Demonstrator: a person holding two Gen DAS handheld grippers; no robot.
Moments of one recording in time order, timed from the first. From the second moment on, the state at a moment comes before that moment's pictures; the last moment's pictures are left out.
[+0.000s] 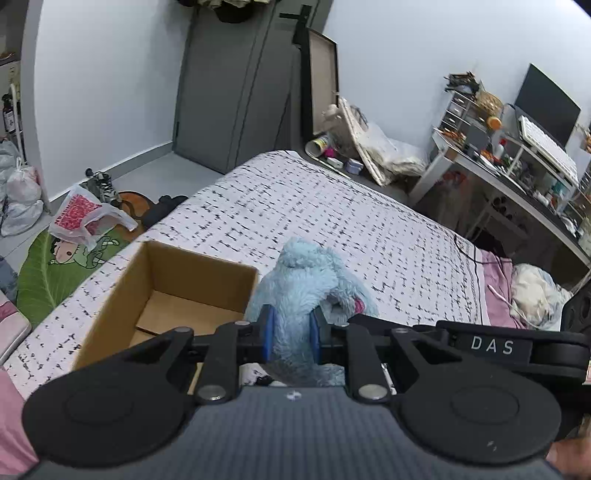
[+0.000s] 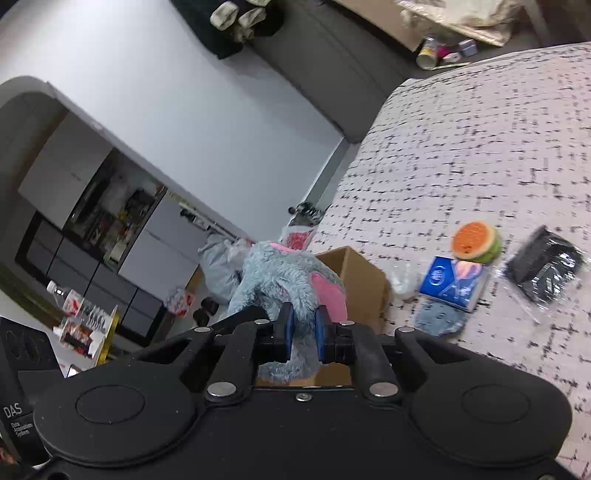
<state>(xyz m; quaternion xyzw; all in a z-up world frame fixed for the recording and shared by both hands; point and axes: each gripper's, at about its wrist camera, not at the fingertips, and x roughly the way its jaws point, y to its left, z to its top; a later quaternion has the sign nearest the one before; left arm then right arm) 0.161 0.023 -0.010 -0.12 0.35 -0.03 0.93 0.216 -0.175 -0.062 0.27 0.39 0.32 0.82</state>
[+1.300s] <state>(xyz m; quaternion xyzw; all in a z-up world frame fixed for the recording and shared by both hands) 0.256 0.124 -0.106 -0.19 0.45 0.09 0.87 0.259 -0.168 -0.101 0.25 0.44 0.23 0.83</state>
